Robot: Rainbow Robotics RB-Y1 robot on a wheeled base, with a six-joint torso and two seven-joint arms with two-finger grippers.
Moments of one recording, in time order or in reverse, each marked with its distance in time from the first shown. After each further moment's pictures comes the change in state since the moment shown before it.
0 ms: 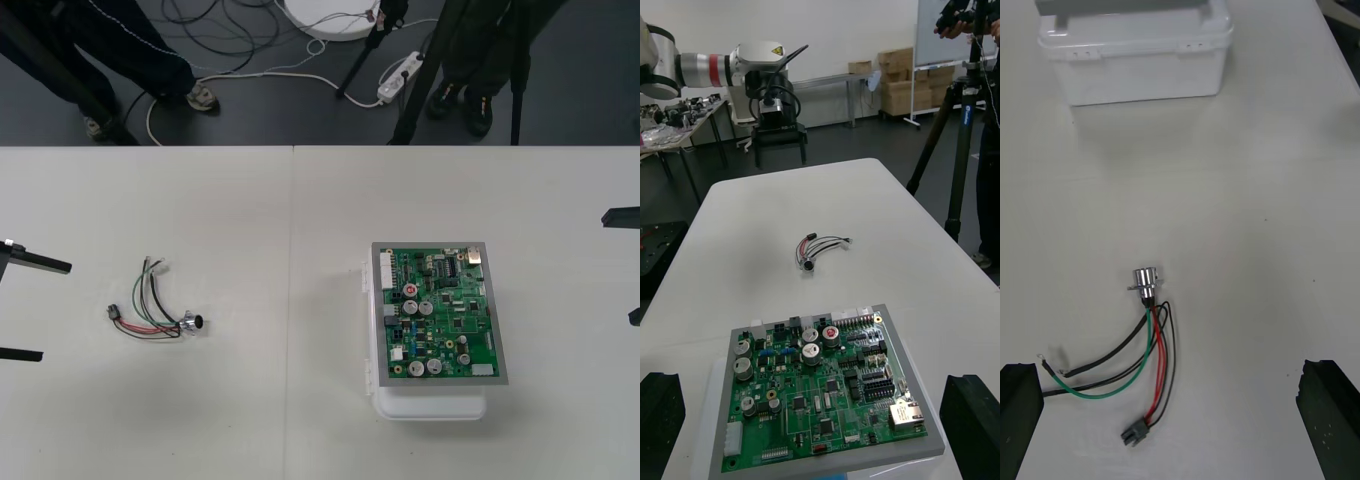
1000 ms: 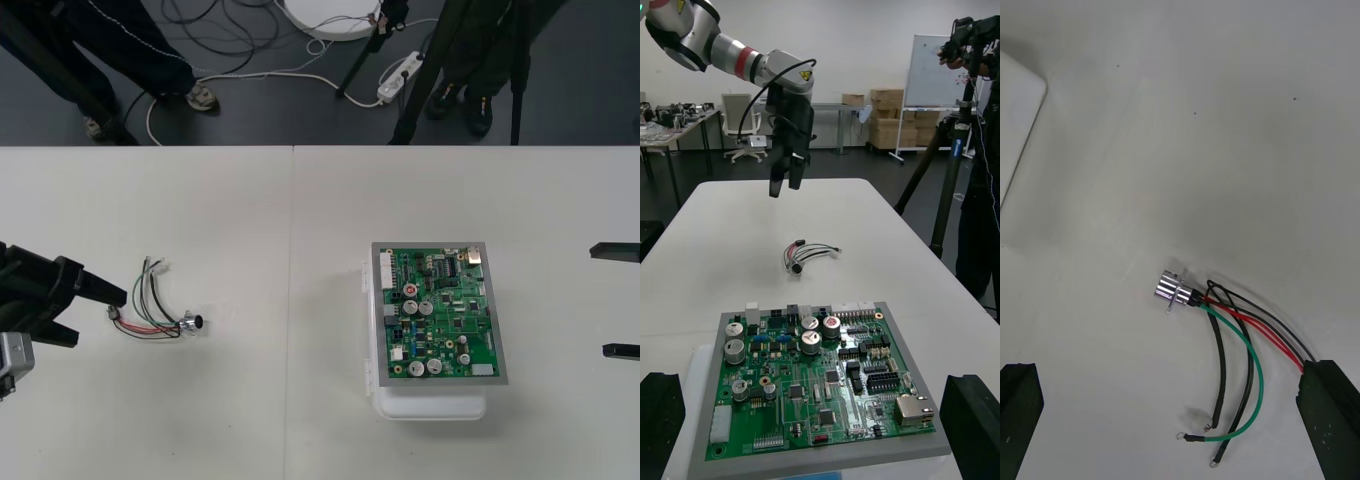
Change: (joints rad) right arm -0.024 -0.003 0.234 0.087 -0.138 0.000 0.361; left arm -0.230 0.194 -0.505 -0.004 -0.032 0.272 -0.915
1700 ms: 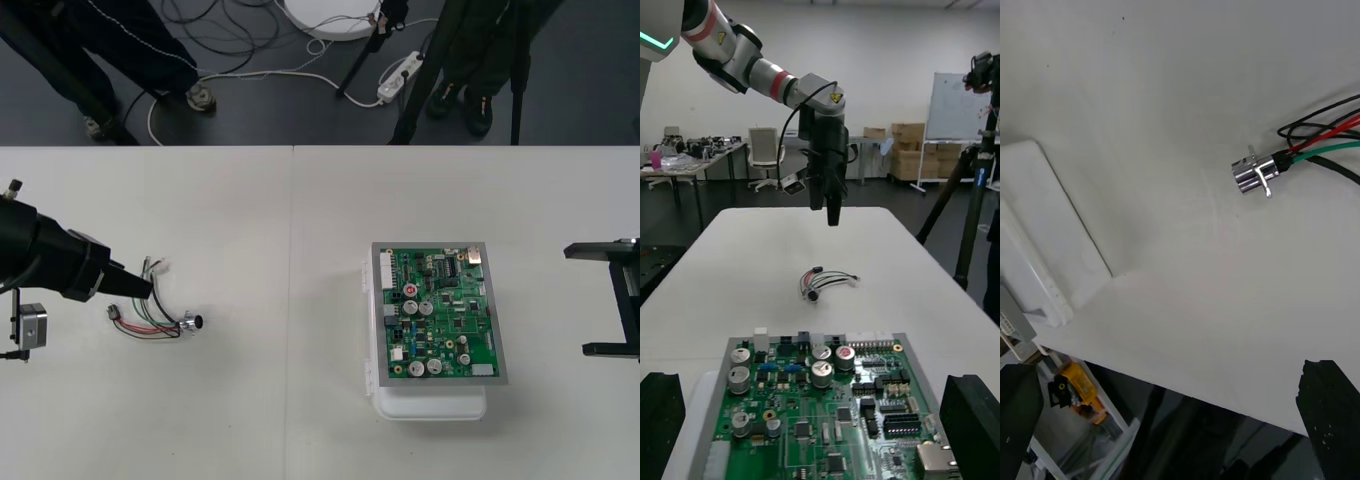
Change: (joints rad) right arm -0.268 0.002 0.355 0.126 -0.137 -0.088 0.136; left arm -0.214 0.093 -0.249 -0.050 0.126 0.235 -0.824
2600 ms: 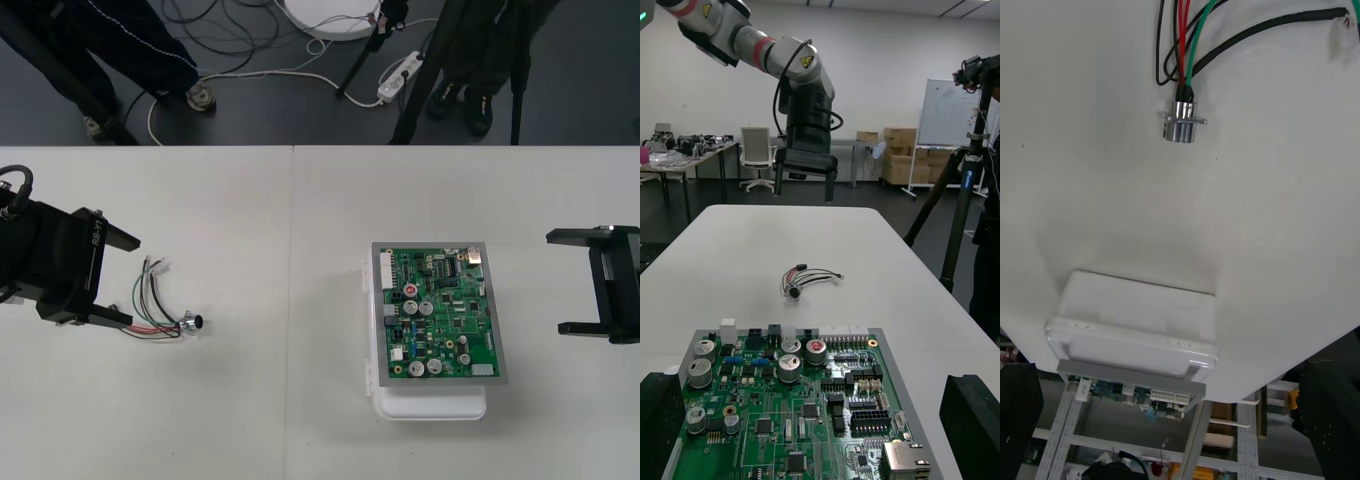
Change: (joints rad) right arm -0.152 0.062 0.158 0.127 -0.048 -0.008 0.046; left arm -0.031 0.152 -0.025 -0.289 -0.198 0.084 -0.607
